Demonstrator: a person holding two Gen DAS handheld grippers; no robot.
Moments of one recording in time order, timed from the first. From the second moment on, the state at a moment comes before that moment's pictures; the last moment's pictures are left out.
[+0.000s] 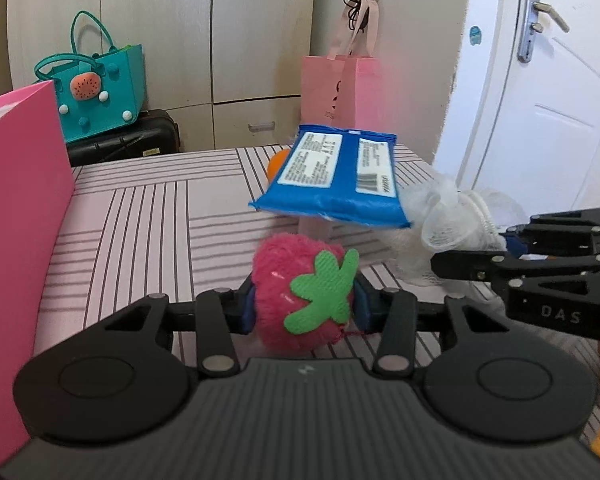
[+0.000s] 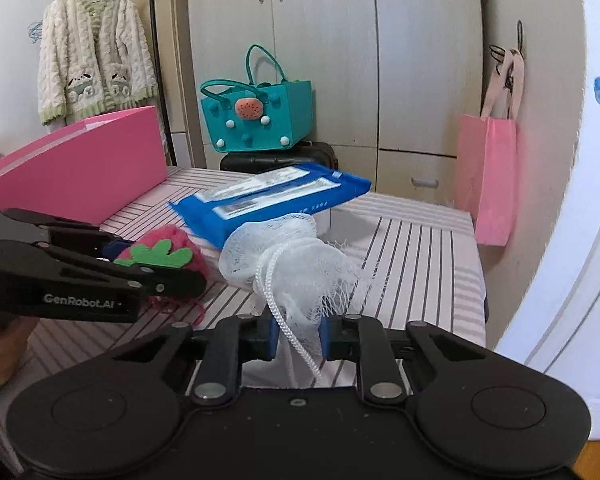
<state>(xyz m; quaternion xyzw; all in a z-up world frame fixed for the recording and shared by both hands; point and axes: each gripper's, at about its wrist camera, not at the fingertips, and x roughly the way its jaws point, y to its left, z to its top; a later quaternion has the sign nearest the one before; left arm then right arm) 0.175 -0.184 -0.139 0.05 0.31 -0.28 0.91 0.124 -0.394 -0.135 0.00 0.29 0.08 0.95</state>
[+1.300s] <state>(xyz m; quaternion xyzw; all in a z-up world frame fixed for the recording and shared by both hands) 0.098 -0.060 -0.096 0.02 0.39 -0.33 0.86 0.049 -0.316 -0.109 0.07 0.39 0.12 0.91</state>
